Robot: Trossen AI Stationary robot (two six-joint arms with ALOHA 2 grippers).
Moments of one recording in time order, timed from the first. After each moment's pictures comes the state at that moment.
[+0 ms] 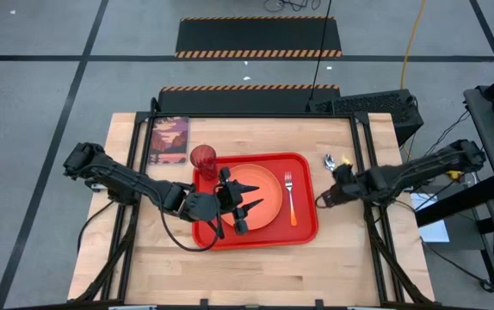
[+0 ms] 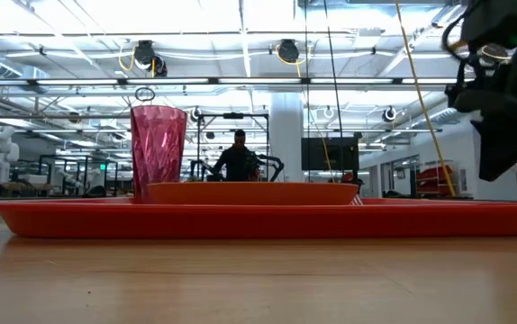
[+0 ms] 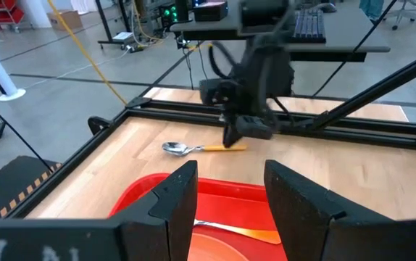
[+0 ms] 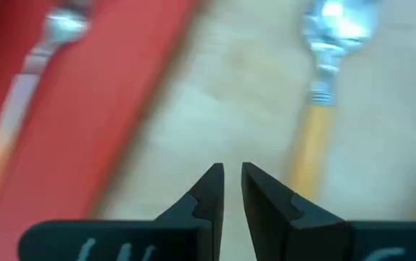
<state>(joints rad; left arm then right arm) -0.36 1.57 1.23 0.03 -0.64 -0.12 0.24 0.88 0.47 -0.96 0.36 1.25</state>
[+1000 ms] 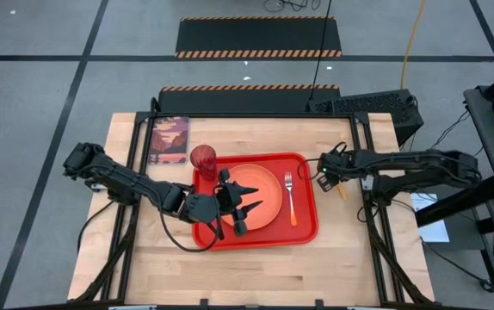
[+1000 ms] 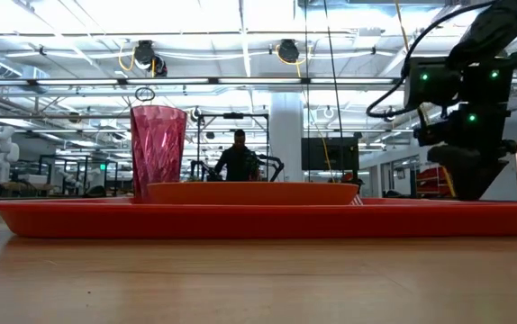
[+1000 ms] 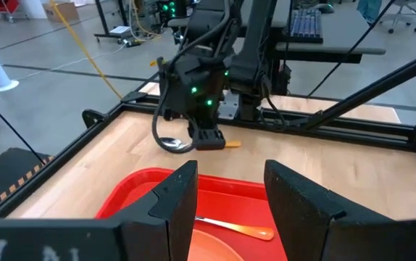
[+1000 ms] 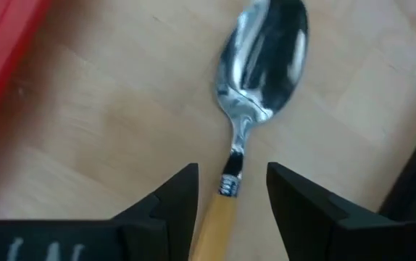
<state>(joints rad) -0.37 1.57 1.23 0.02 -0.64 -0.16 -0.30 1.12 0.46 -0.82 0.29 0.67</state>
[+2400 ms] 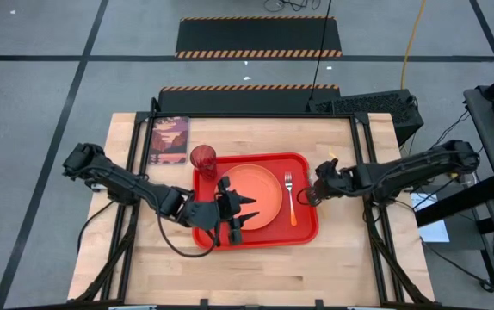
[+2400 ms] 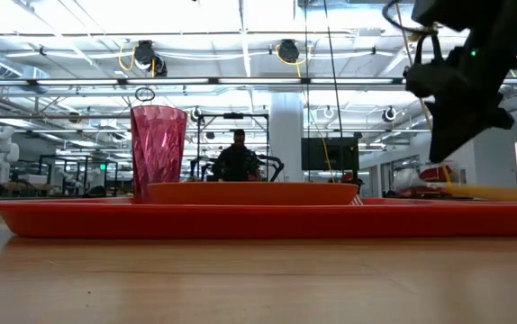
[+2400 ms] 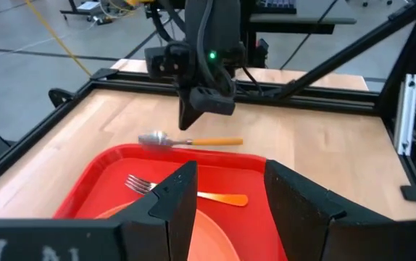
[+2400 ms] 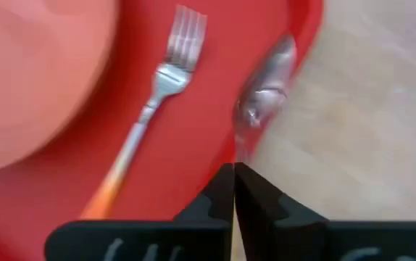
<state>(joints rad) -0.41 1.57 1.23 -0.07 -0.57 -0.21 0.16 1.09 0.63 -0.77 0.32 1.13</state>
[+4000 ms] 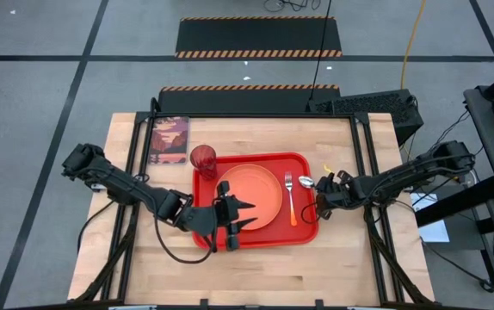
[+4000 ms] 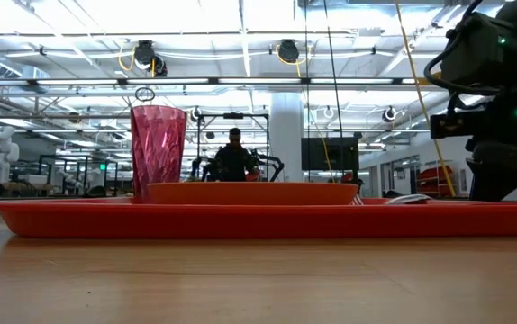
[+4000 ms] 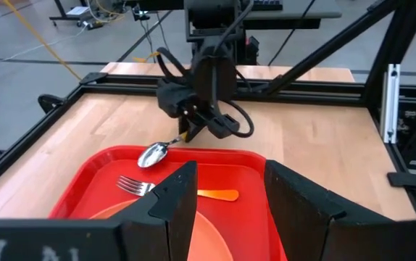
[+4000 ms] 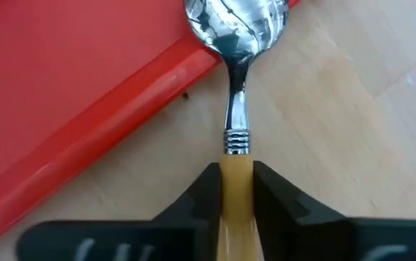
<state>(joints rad) -0.44 1.57 1.23 -0.08 -0.57 -0.19 0.22 1.19 0.40 -0.64 0.36 0.79</state>
